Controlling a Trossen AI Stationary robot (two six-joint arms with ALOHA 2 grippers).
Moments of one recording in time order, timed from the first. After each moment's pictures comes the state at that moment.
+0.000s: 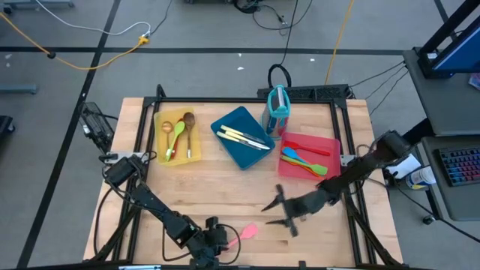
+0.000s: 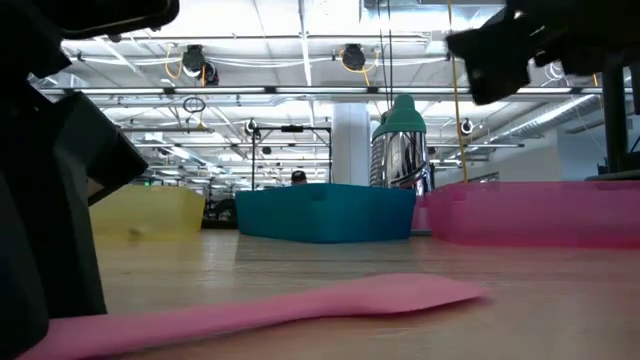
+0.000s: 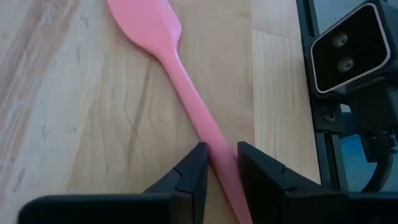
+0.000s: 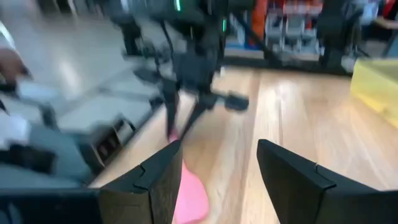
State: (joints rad) left arm -0.74 2.09 1.14 -0.05 -0.31 -0.81; right arm 0.58 1.57 0.48 0.93 0.26 0.09
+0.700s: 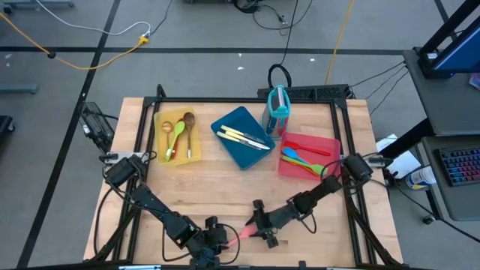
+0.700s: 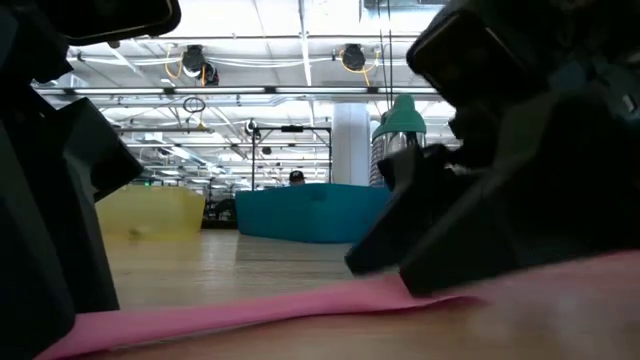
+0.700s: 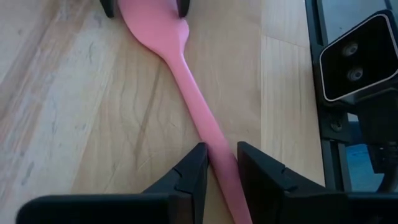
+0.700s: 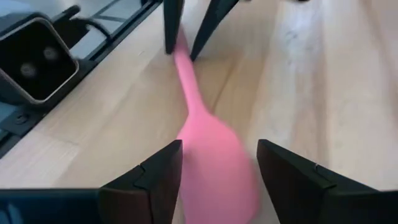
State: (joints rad) left arm -0.74 2.09 1.14 -0.06 -0.34 -0.86; right arm 0.54 2.07 0.86 0.72 0.13 0.15
